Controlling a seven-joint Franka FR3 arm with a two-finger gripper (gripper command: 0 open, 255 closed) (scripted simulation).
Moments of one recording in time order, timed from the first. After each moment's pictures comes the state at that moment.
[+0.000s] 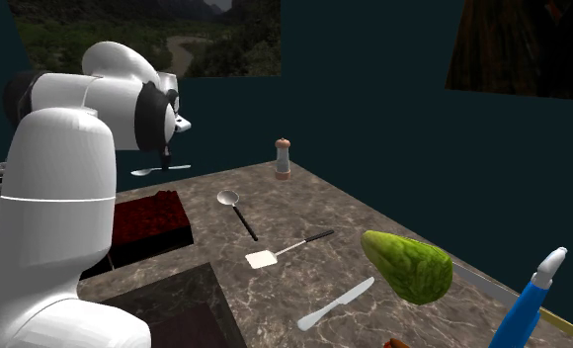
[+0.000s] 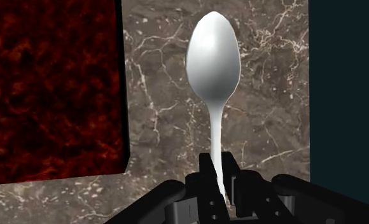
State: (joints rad) arm 0.74 0.43 0.46 -1.48 0.00 1.96 1.23
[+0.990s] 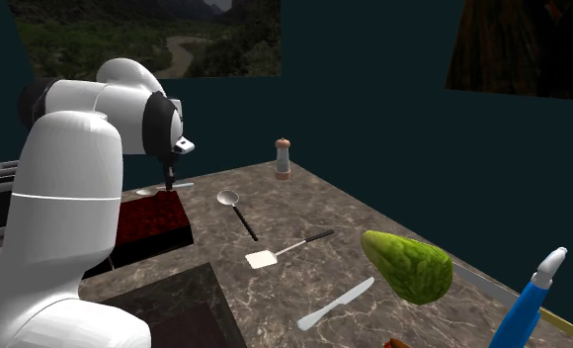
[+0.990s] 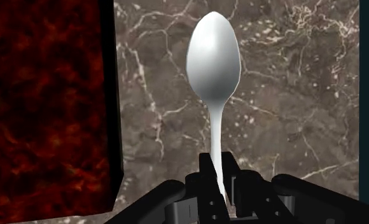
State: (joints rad) arm 0.74 0.48 0.45 -1.61 -0.02 2.14 1.22
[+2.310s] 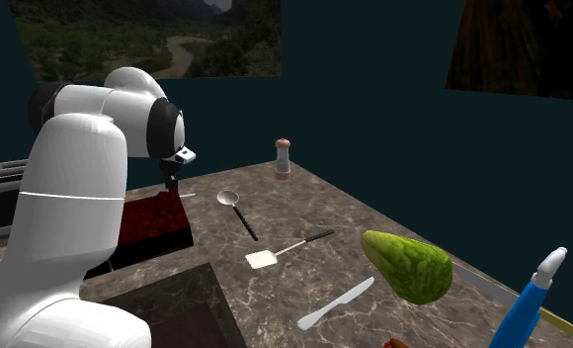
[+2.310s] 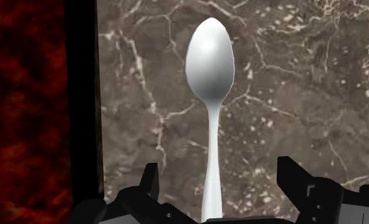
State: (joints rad) arm 0.74 0.52 0.44 -1.65 -0.03 2.22 1.22
